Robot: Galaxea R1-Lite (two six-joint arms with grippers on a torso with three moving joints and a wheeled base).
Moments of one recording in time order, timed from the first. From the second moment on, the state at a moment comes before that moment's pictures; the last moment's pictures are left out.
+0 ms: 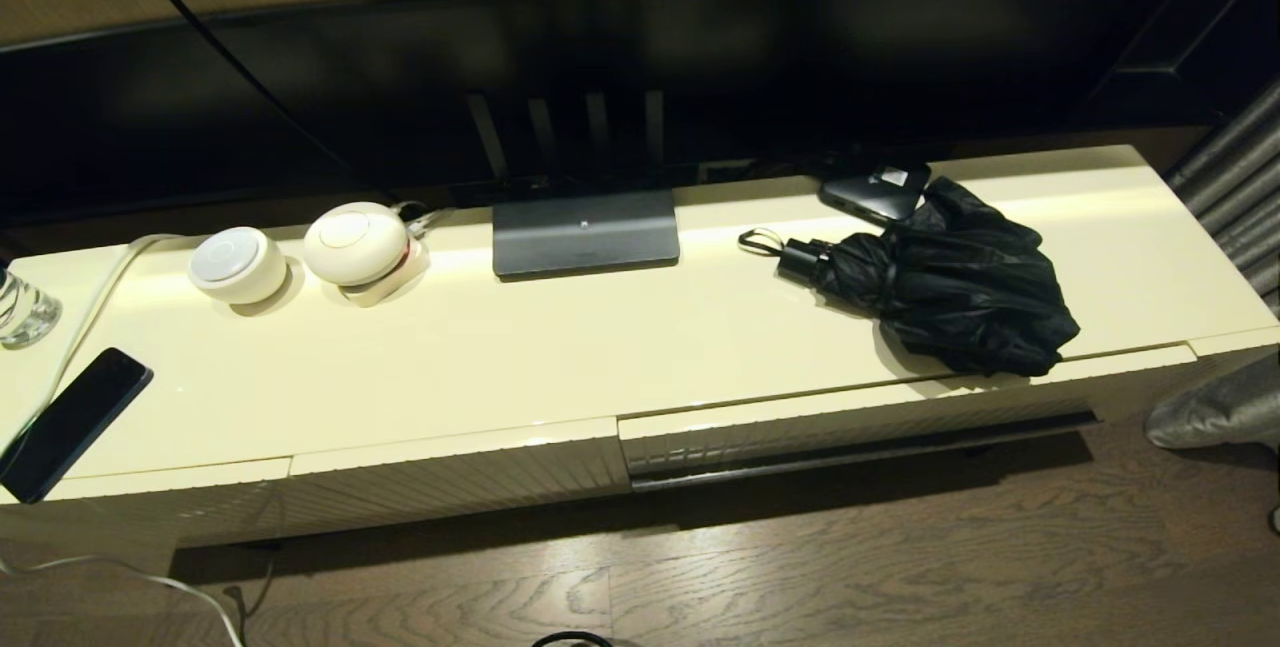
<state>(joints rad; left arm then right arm) 0.01 0.00 0.00 0.00 0.00 0.00 0.01 0.00 0.00 0.00 0.02 -0.02</state>
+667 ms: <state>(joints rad) 0.01 0.00 0.00 0.00 0.00 0.00 0.01 0.00 -0.01 0.02 0.02 -0.07</state>
